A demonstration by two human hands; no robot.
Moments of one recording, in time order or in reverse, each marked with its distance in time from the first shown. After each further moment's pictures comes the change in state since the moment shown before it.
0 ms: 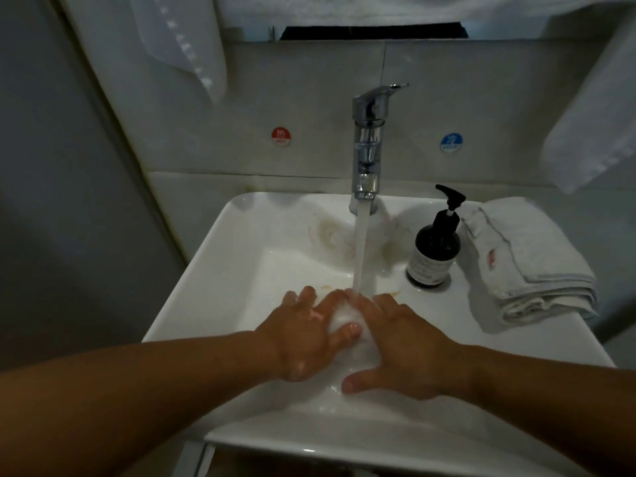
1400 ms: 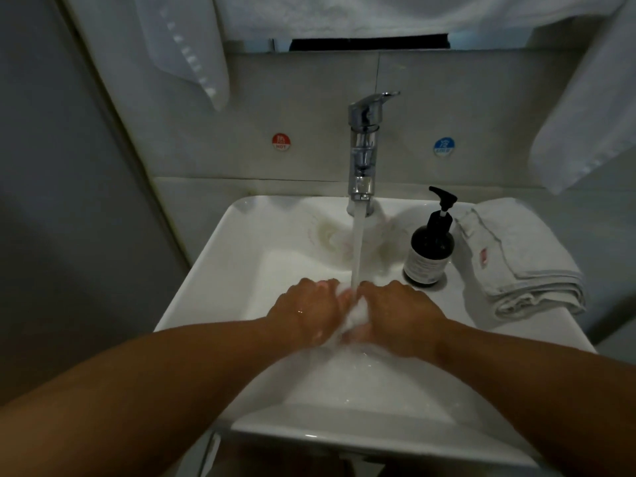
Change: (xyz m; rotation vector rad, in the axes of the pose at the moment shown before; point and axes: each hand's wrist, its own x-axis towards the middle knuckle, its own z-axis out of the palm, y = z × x) left_hand 0.036 0.008 -0.007 -0.024 0.179 -0.065; right_hand 0.030 0.006 -0.012 -0.119 0.163 0.109
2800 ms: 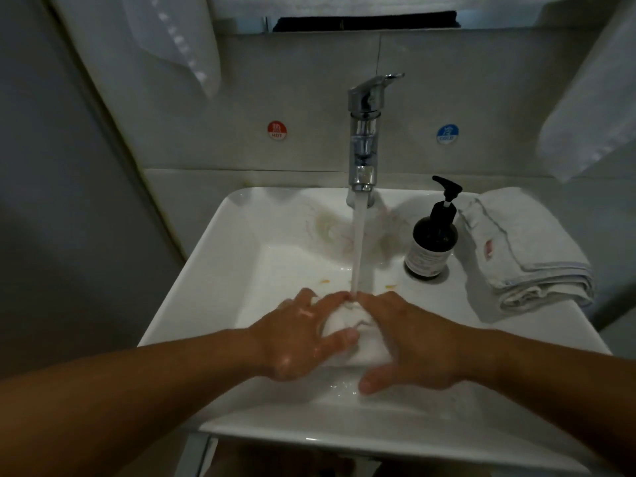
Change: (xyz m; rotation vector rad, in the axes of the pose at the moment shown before) left_hand -0.047 -0.019 -0.012 -0.126 -0.294 0.142; right_hand -0.037 0.007 -0.008 0.165 -0.309 -0.151
